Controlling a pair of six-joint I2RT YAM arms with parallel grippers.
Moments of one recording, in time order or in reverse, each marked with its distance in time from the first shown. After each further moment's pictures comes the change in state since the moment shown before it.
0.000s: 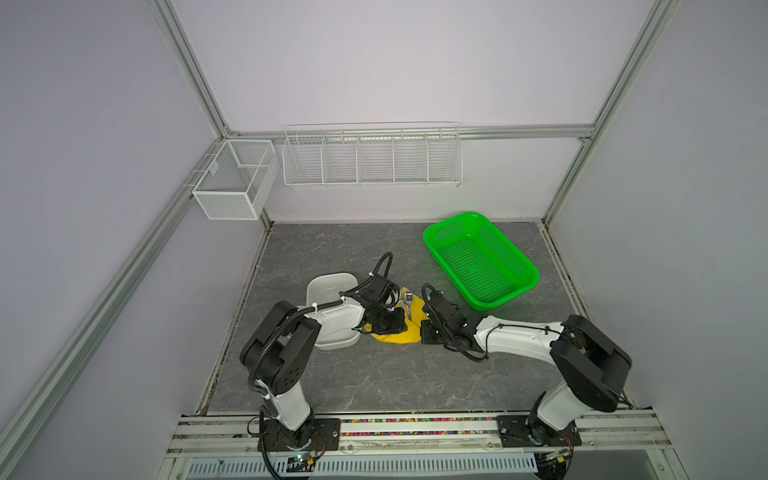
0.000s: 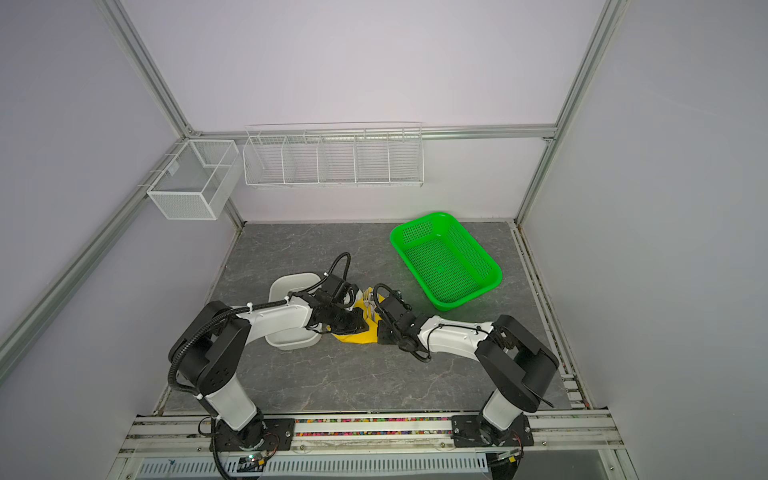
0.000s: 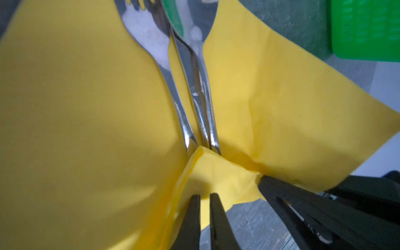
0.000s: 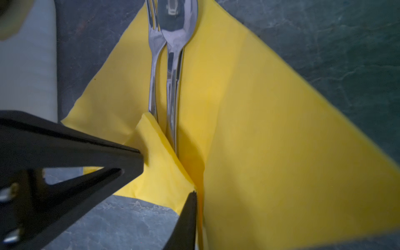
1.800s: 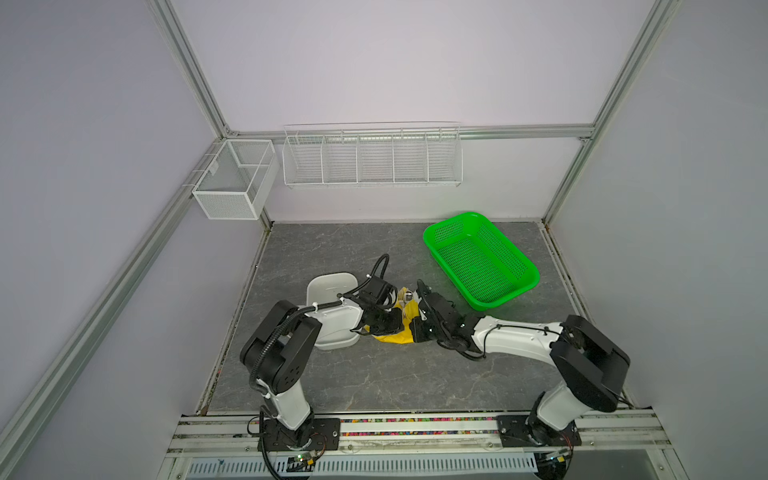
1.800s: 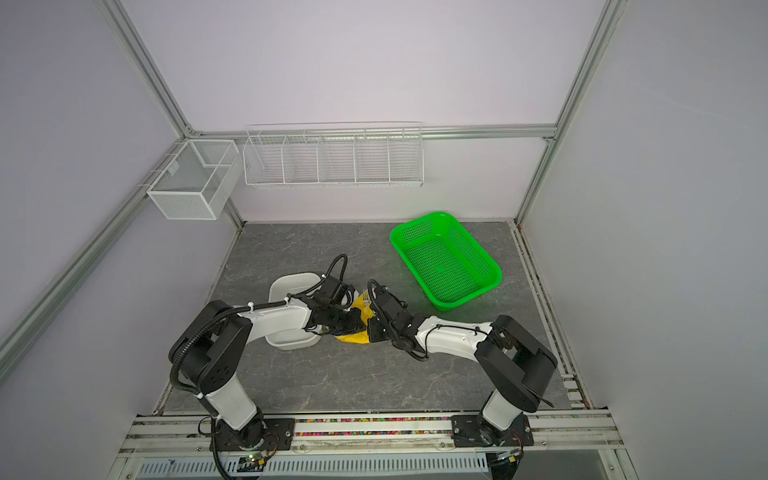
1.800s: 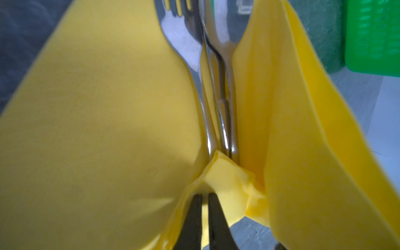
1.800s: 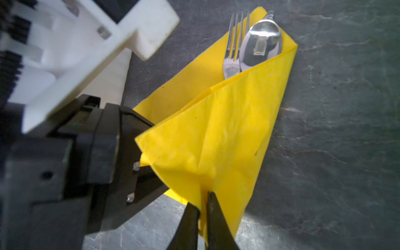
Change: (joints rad) left arm 0.018 0.002 -0.034 0.048 -0.026 -0.034; right arm 0.030 0.004 0.012 0.149 -0.080 -0.145
